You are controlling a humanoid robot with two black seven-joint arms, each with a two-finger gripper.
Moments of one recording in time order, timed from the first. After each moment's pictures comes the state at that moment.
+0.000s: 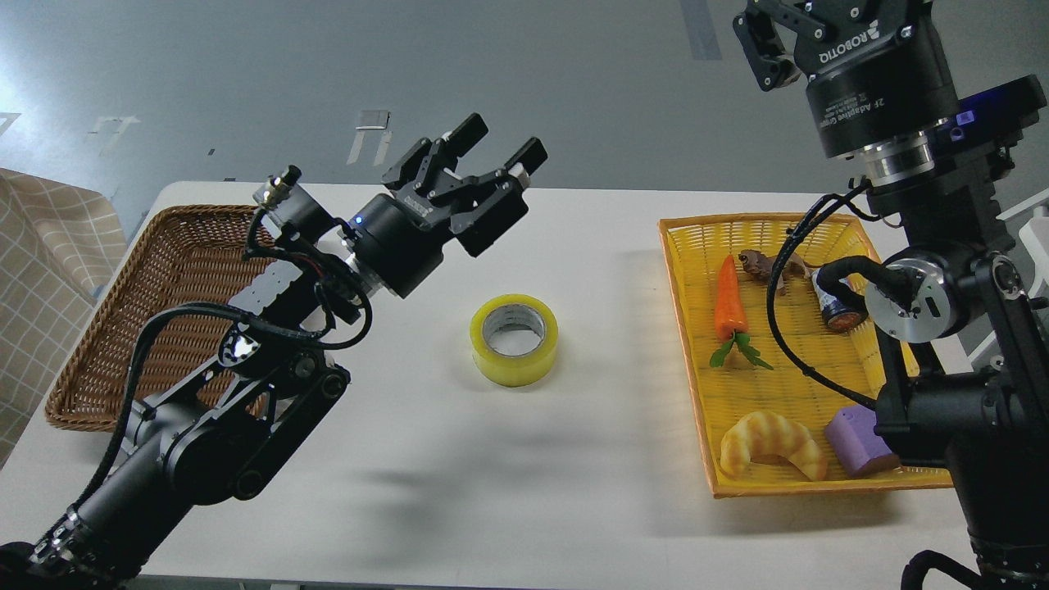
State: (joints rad) left arm -0.37 0.24 -1.03 -1.45 2.18 0.10 -0.30; right arm 0.53 -0.05 1.37 1.59 -0.89 0.15 0.16
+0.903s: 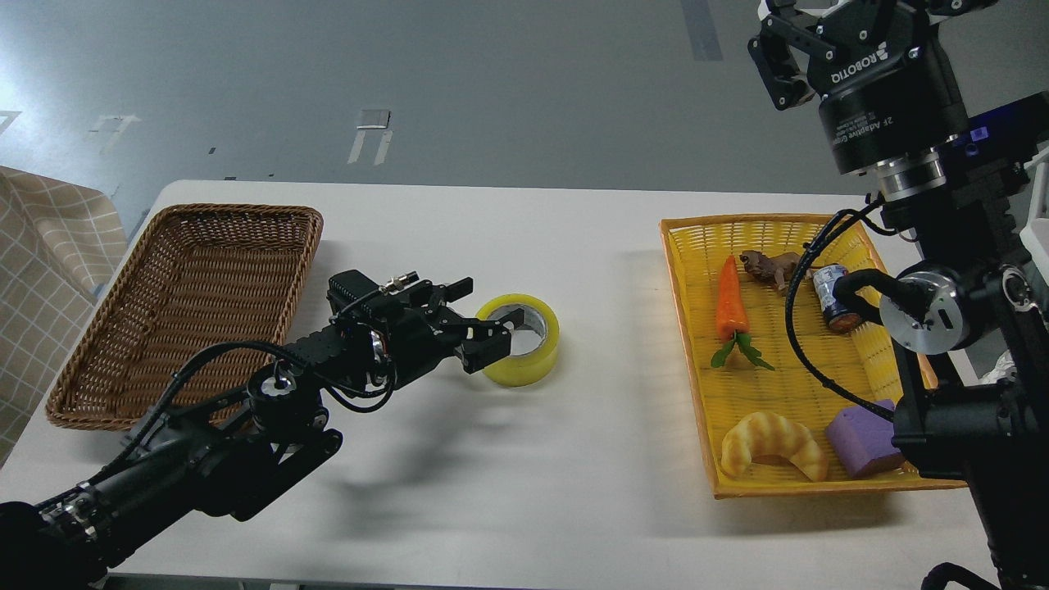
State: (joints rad) left arm -0.51 0.28 -0.65 -1.07 2.18 0.07 -0.24; right arm 0.48 -0.09 1.37 1.59 -0.90 0.15 0.16
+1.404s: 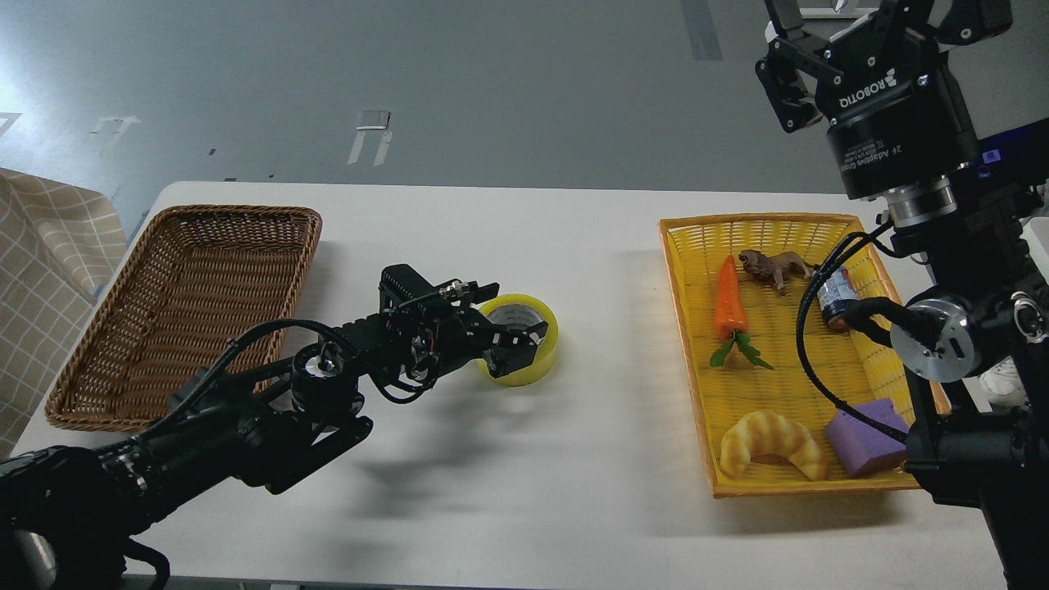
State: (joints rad) left arm -0.62 0.20 -0.51 -0.93 2.18 0.07 -0.22; right arm 0.41 -0.12 1.37 1.66 -0.92 0.15 0.17
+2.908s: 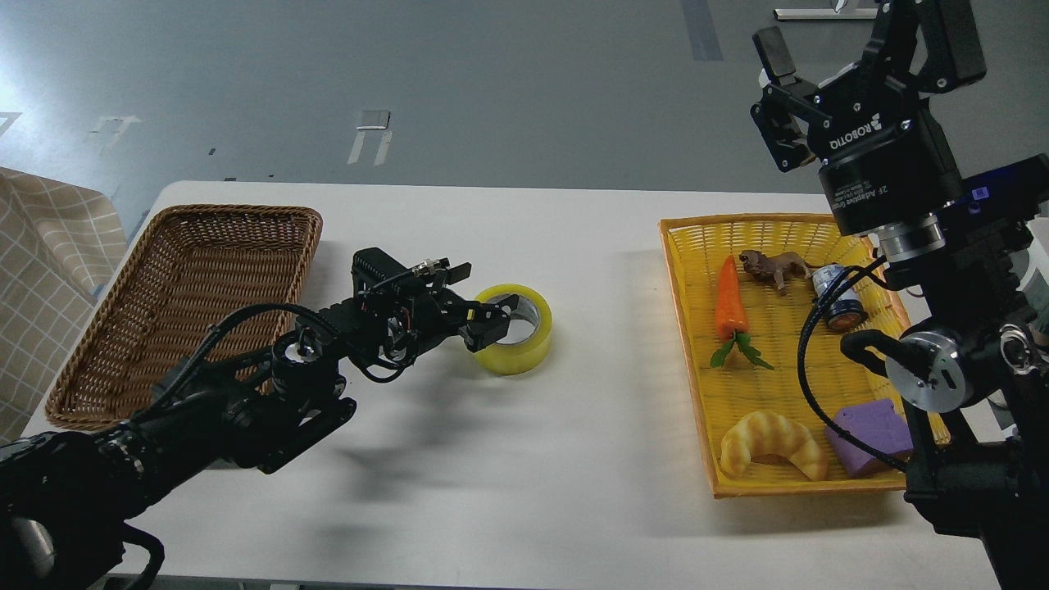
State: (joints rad) left arm -0.66 0.22 -0.50 -0.83 2.12 0.13 -0.23; right arm 0.35 -0.12 1.37 1.68 -0.95 0.16 0.17
